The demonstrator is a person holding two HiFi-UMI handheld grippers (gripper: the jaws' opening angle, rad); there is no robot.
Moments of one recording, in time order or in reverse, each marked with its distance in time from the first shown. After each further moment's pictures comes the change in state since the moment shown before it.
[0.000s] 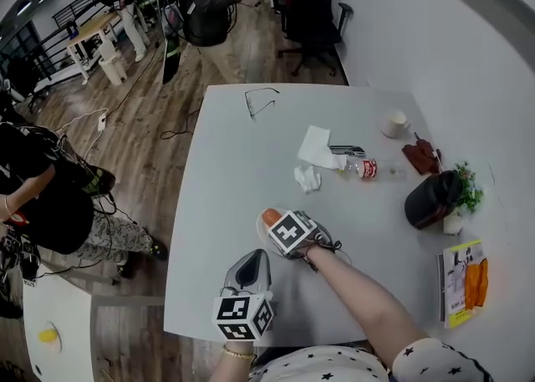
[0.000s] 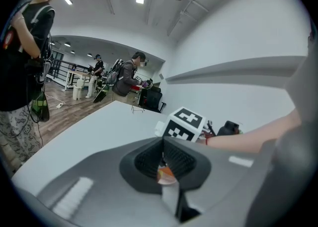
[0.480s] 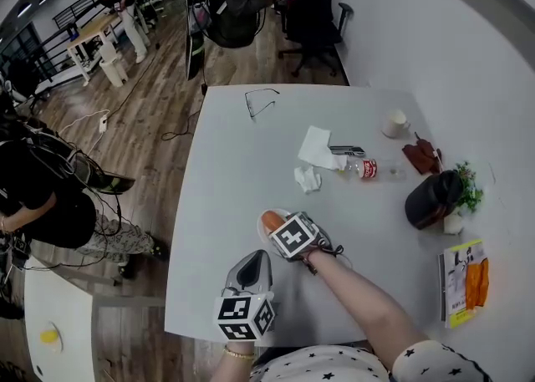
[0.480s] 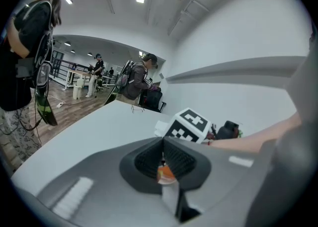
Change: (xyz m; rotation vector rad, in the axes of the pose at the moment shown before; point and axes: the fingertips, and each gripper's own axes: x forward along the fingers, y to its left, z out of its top) left arm 0.000 -0.002 -0.002 -0.004 0.007 0.002; right arm -0.006 0.002 0.009 0.039 -0.120 -0.005
